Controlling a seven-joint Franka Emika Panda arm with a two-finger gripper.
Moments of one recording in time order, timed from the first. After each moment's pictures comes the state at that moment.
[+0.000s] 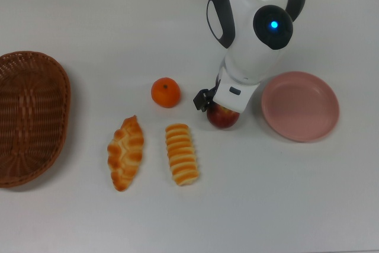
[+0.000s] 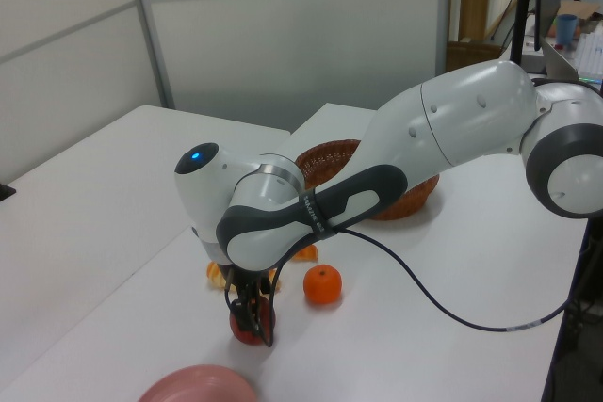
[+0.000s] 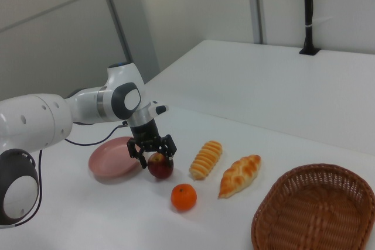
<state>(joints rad) 0.25 0.57 0.11 -1.46 -0.20 1.90 -0.04</state>
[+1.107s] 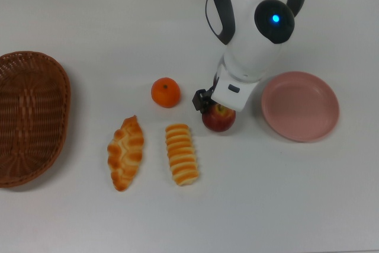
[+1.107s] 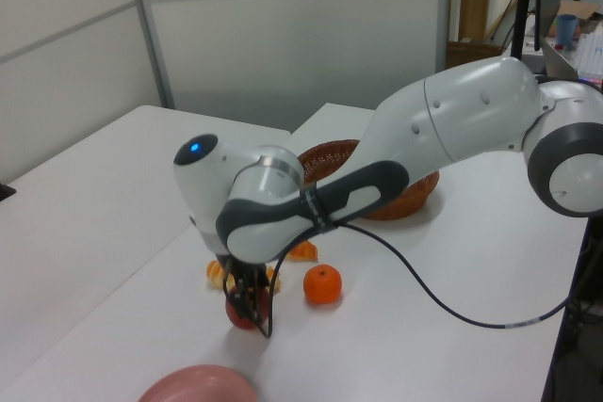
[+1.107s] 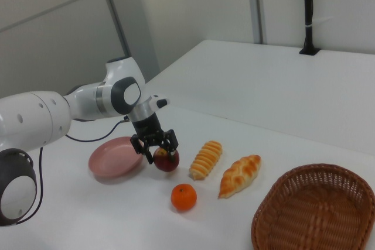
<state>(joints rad) 0.24 0.56 0.10 -1.43 -0.23 1.90 -0.04</state>
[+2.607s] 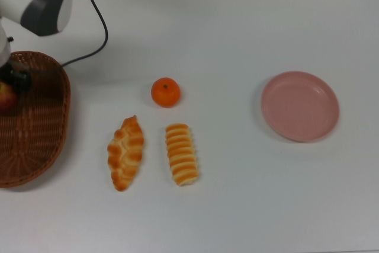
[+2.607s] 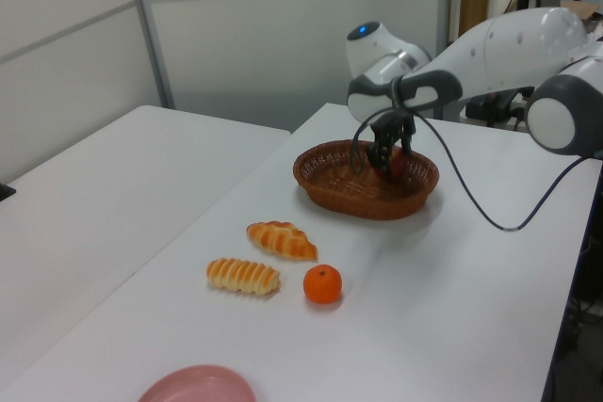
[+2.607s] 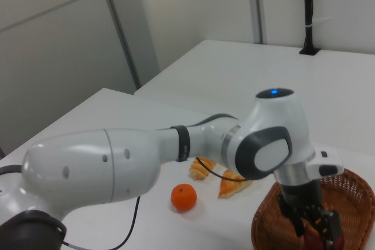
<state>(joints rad) -0.29 0.59 -0.11 -1.39 -0.25 1.98 -0.07</state>
